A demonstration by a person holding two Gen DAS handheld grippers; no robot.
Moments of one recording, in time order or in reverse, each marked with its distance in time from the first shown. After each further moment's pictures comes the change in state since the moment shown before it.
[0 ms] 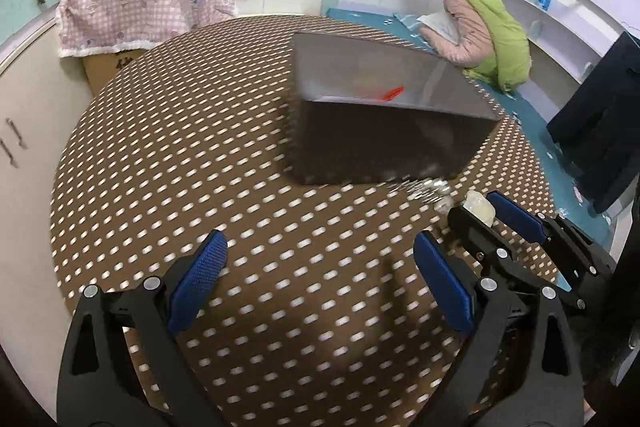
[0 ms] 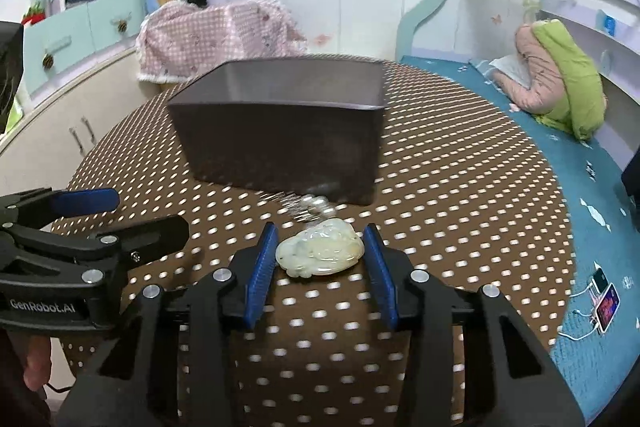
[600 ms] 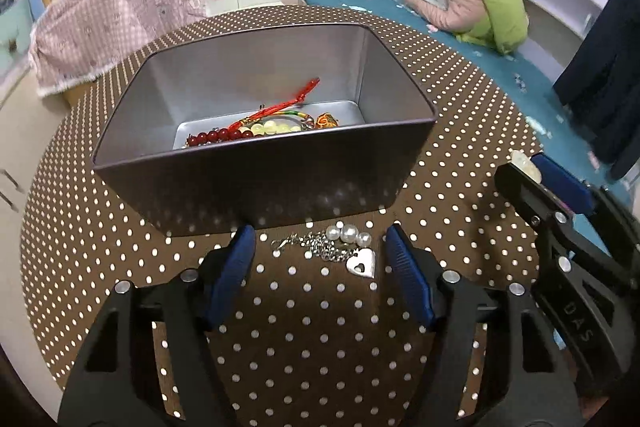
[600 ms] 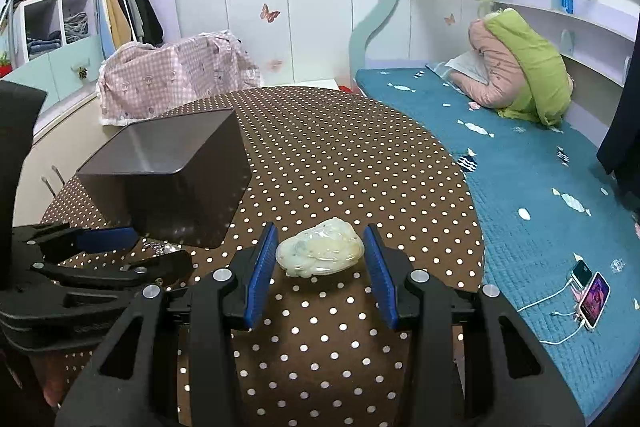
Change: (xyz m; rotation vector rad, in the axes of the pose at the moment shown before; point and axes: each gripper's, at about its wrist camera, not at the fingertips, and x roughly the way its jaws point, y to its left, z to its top) left arm 0.055 -0.078 0.026 0.135 0.069 0.086; right arm -0.006 -0.082 0.007 0.101 -0.058 -0.057
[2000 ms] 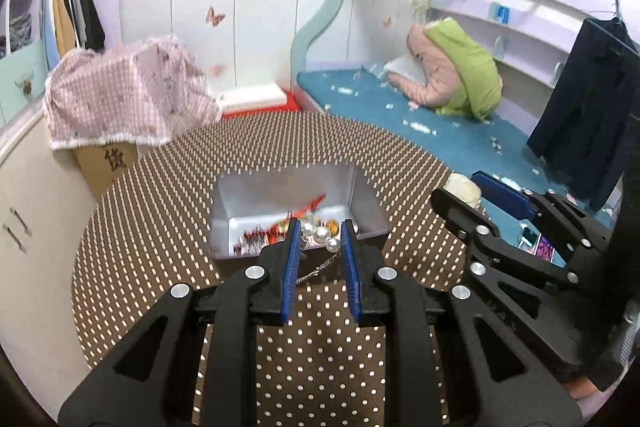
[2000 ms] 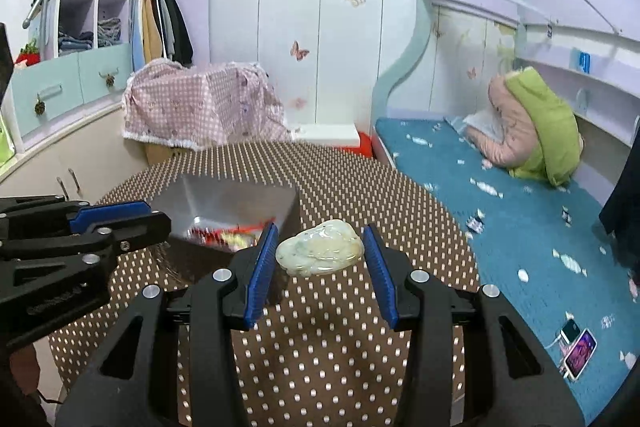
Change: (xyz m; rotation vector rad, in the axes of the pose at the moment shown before) left arm -0.119 0.021 0.019 0.017 -0.306 -0.064; right arm -0.035 0.047 0.053 -0.119 -0.165 0.017
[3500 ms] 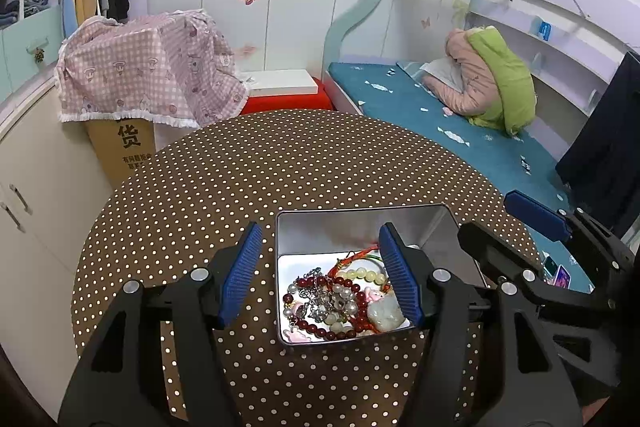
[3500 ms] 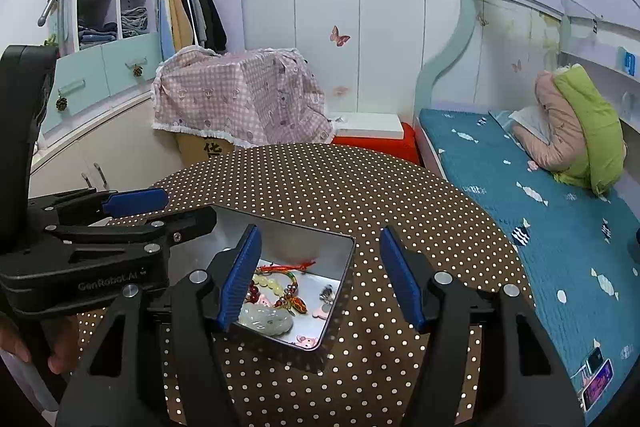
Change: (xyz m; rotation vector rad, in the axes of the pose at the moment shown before) left arm 0.073 0.073 0.030 -0.119 0.068 0.063; right arm 0.056 0.020 0.032 -0.017 0.099 0.146
